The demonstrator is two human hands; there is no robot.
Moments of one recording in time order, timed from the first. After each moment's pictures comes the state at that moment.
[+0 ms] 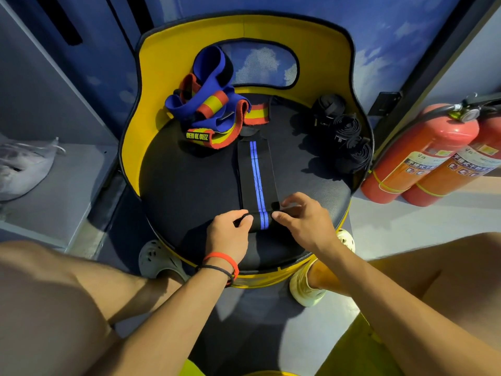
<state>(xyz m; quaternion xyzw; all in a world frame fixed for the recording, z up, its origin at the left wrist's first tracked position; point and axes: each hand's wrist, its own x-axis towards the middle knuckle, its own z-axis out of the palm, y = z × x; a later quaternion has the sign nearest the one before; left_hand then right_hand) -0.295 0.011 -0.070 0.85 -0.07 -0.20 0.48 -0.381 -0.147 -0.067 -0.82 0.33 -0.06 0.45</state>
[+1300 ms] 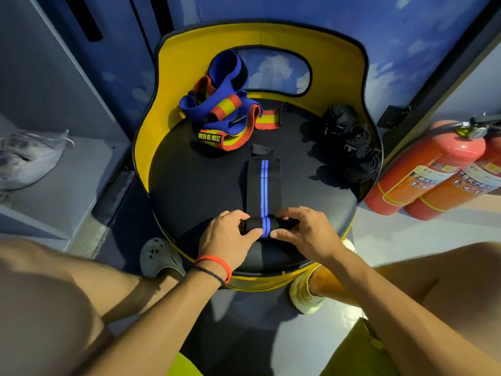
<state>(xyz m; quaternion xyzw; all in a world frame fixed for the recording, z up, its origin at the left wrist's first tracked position) -0.284 0.034 -0.065 0.91 -0.20 -0.16 0.32 -0.380 -0.153 -0.074 -0.92 0.18 0.00 0.36</state>
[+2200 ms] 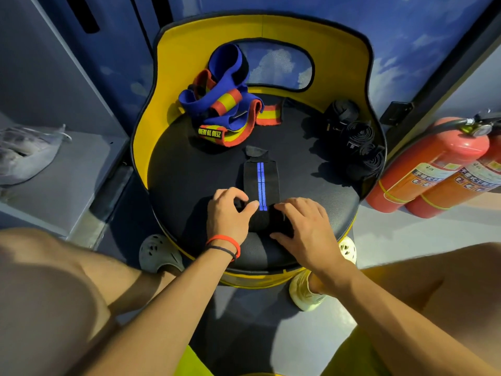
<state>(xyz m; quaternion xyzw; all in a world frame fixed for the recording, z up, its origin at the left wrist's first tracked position) -0.264 0.007 -0.075 0.89 -0.13 -0.11 0.43 -0.388 -0.139 -0.094 -0.97 0.10 -0.14 0.16</state>
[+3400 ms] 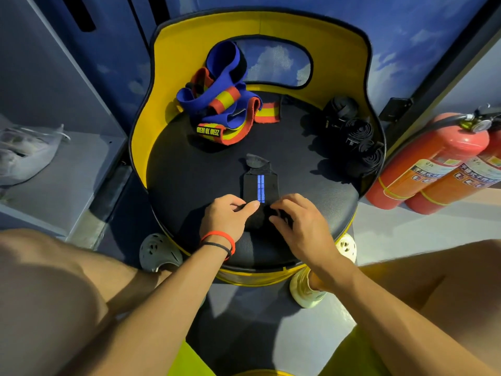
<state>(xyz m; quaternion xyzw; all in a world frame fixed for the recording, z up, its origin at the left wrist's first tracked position) -0.261 0.015 -0.071 0.87 -0.09 -0.19 0.44 -0.379 -0.131 -0.083 -0.93 0.12 -0.16 0.30</state>
